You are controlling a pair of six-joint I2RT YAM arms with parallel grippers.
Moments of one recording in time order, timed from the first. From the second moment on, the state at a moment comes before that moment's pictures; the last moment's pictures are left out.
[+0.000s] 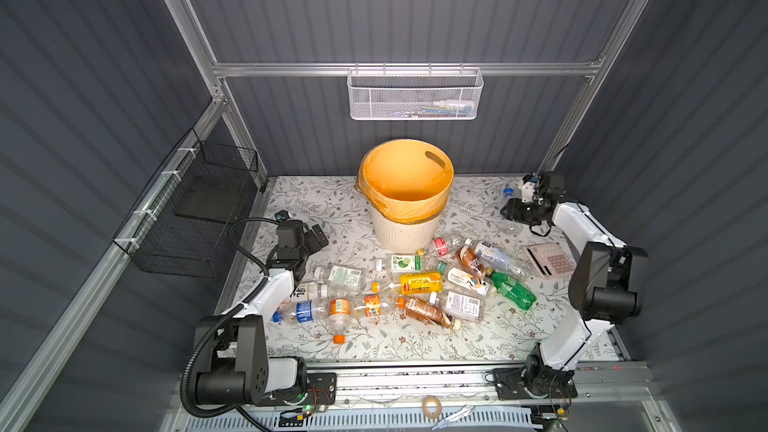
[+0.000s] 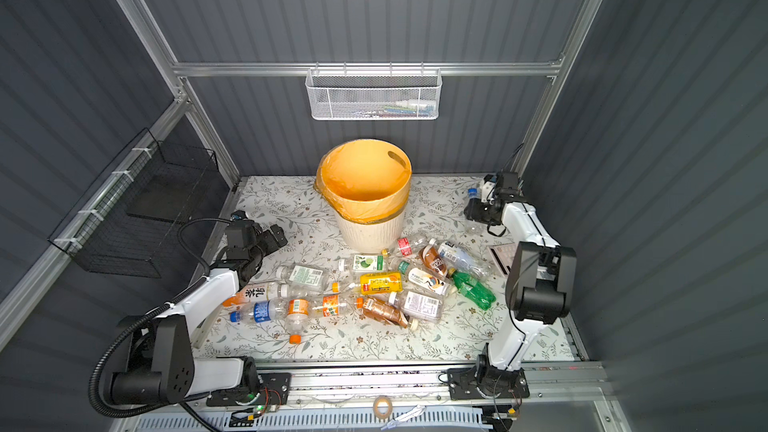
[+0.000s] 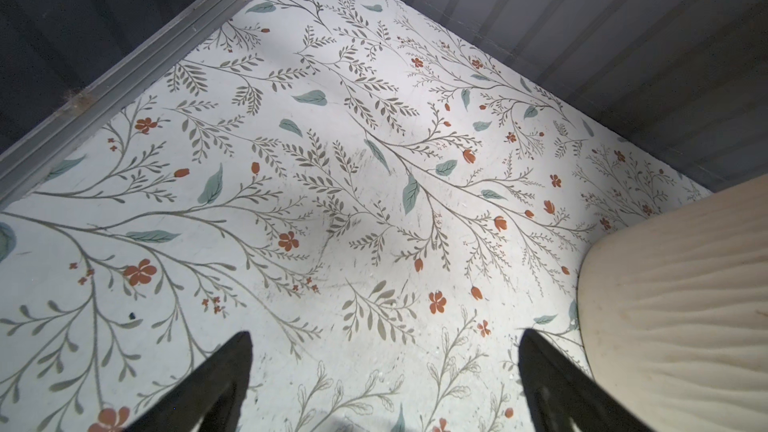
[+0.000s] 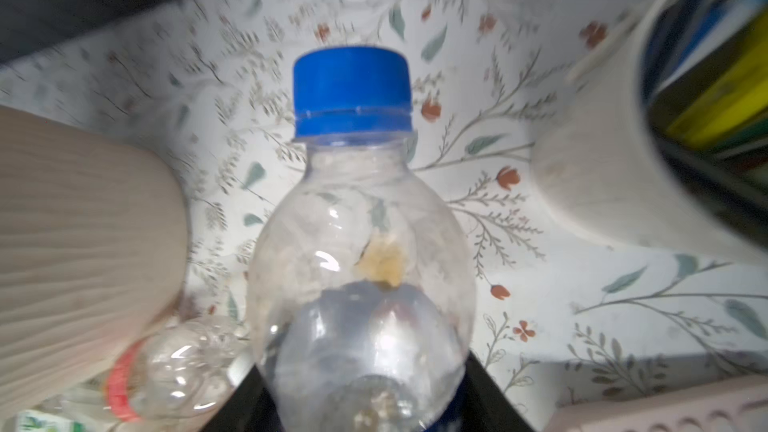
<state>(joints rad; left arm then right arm) -0.05 1.33 0.69 0.03 -0.10 -0.45 -0.17 1.75 1.39 -0.54 -0.34 0.10</state>
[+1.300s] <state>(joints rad) -0.12 1.24 0.75 -0.24 -0.19 -0.53 0.10 1.44 1.56 -0.46 -0.55 0.47</state>
